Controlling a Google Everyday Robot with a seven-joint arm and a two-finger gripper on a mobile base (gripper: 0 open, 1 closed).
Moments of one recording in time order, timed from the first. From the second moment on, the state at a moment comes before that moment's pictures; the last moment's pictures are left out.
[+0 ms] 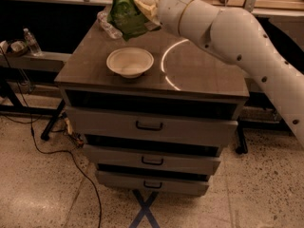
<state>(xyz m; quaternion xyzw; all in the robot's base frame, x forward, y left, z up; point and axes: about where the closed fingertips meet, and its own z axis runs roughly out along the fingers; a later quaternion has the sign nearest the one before) 0.683 0.019 1.057 -0.42 0.51 0.10 0.74</state>
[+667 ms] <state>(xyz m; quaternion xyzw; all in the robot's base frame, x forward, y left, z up) 0.630 0.008 1.062 -0.39 0.51 0.13 0.76</state>
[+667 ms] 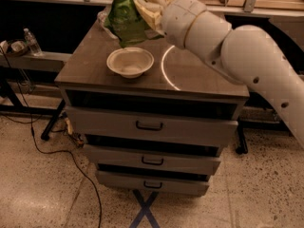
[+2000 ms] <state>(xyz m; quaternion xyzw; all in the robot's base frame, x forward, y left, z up) 0.616 0.000 1.014 -0.37 0.52 0.18 0.75</state>
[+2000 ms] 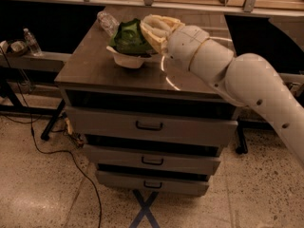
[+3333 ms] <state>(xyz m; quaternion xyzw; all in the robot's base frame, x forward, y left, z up) 0.647 0.044 1.071 -0.41 0.41 0.20 0.79</state>
